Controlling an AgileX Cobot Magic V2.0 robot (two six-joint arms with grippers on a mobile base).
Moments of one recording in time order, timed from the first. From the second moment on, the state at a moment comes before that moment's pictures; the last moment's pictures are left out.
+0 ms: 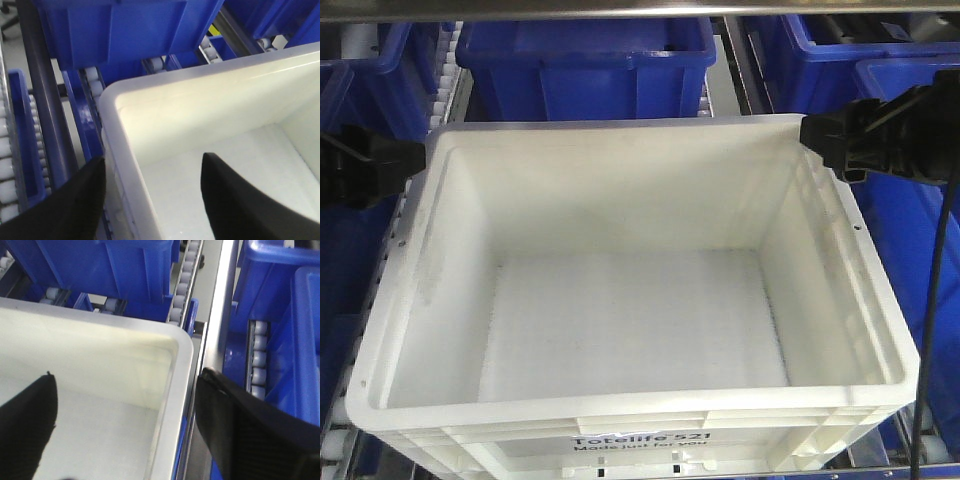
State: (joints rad) left arm -0.13 1.06 -0.97 -0.48 0.56 0.35; right arm 0.22 1.11 -1.01 0.35 0.46 -0.30
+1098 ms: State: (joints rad) left arm -0.13 0.00 -0.37 -0.46 0.51 0.44; right arm 0.22 0.17 -0.39 0.38 0.36 -0.47
